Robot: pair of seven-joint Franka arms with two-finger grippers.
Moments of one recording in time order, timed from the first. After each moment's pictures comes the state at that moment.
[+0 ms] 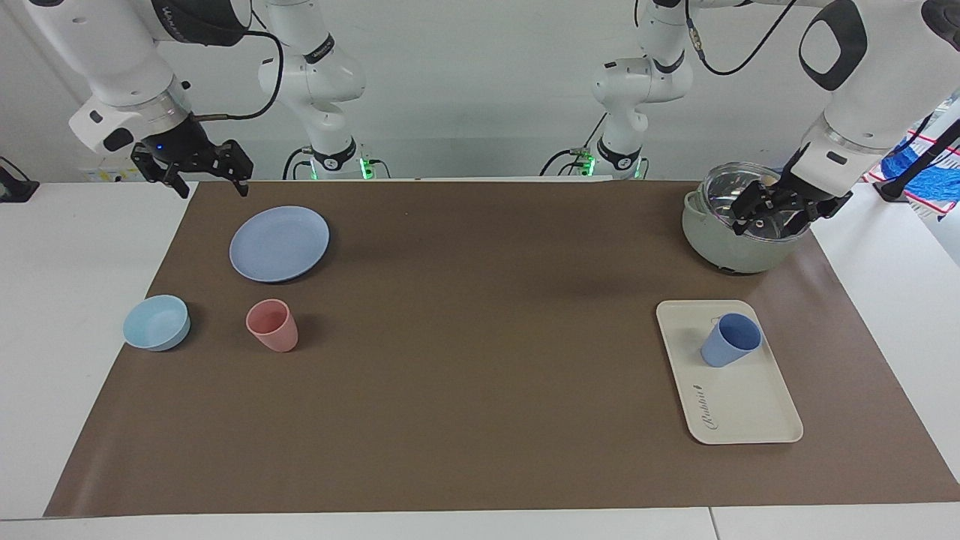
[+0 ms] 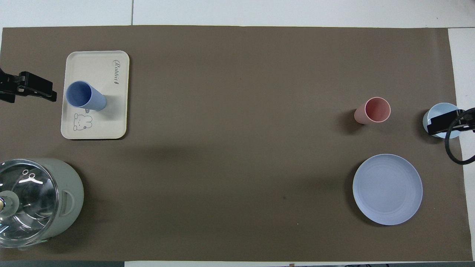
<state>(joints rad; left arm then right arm) 0.01 0.13 -0.05 -1.44 -0.01 1.52 0.02 0.01 -0.07 -0.08 -1.66 -0.03 1.50 -0.09</state>
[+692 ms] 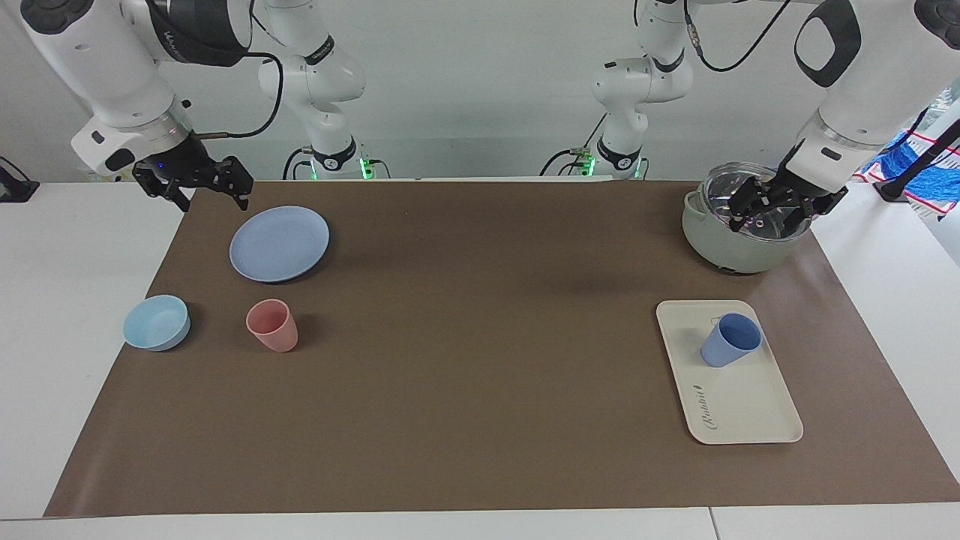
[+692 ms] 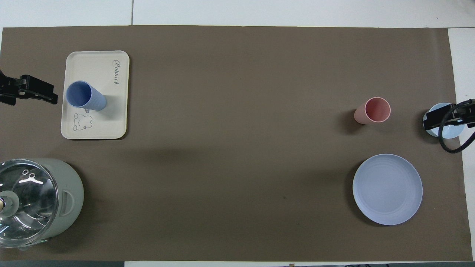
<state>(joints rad) 0.01 0.11 -0.05 -1.46 -0.02 1.53 0.02 0.01 -0.03 -0.09 -1.64 -0.03 1.51 -0.09</state>
